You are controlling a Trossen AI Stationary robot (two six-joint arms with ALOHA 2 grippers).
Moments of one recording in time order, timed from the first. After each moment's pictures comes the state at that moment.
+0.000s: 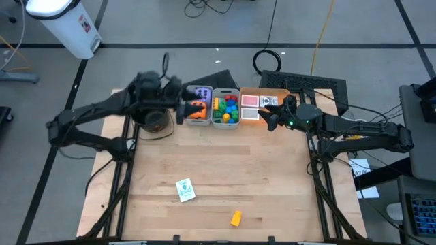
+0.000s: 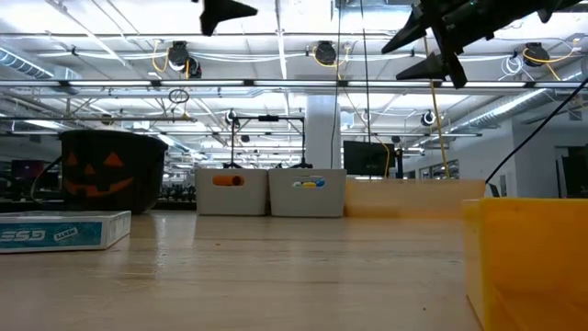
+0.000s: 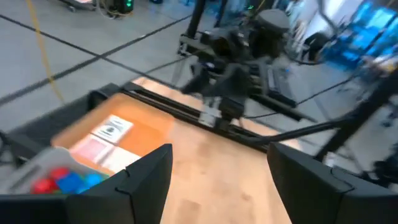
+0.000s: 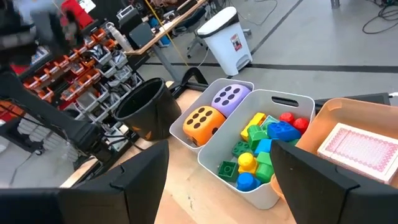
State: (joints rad) left arm 0.34 1.14 1.14 -0.21 0.26 -0.27; right arm -0.18 0.83 0.68 -0.10 0.37 0.67
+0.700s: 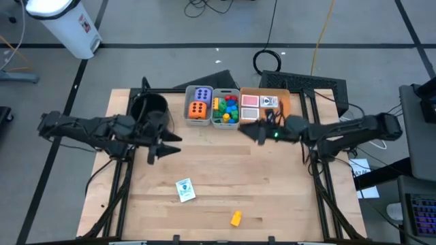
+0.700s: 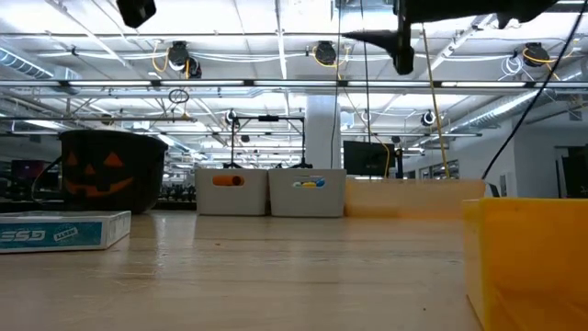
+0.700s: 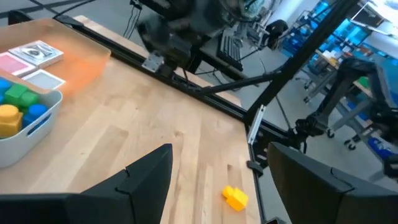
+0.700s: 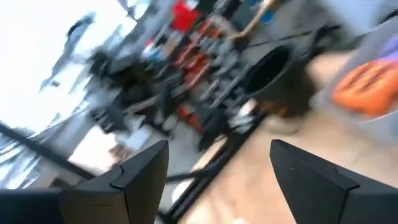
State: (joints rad) left arm -0.18 0.78 0.80 -0.24 -0.07 -0.55; right arm 0.04 1.13 0.68 0.47 0.18 0.90
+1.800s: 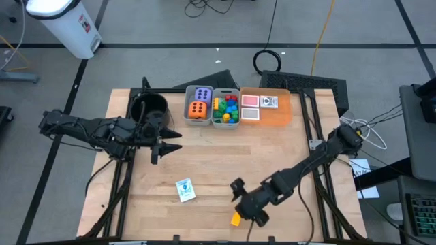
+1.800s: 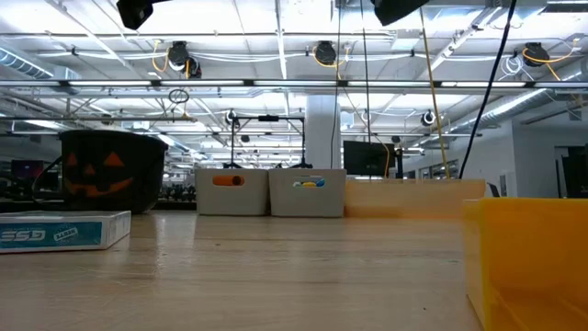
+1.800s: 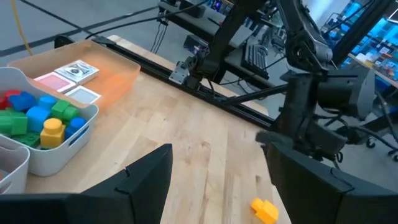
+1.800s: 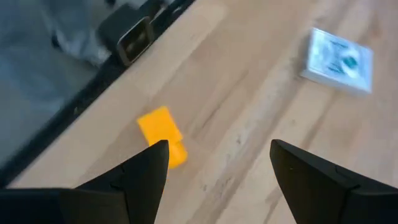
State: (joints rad) left arm -0.22 0.79 0.80 -0.25 -0.22 -0.50; right arm 0.57 1.77 1.36 -0.48 0.06 -0.16
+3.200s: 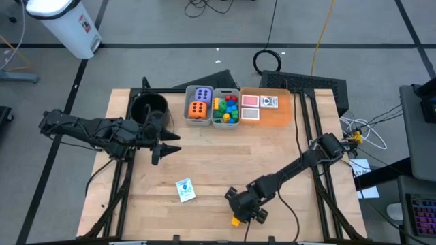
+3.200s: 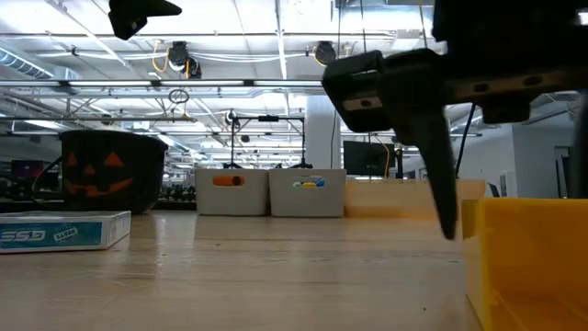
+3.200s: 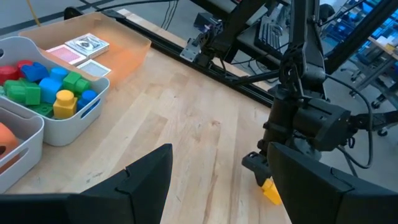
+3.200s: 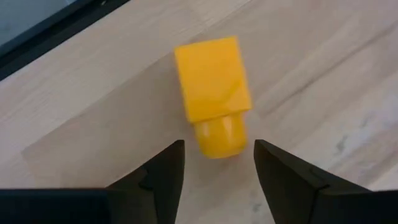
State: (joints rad) left arm -0.22 0.79 0.80 -0.35 -0.22 -0.55; right arm 0.51 1.98 1.30 -0.38 -0.19 -0.41
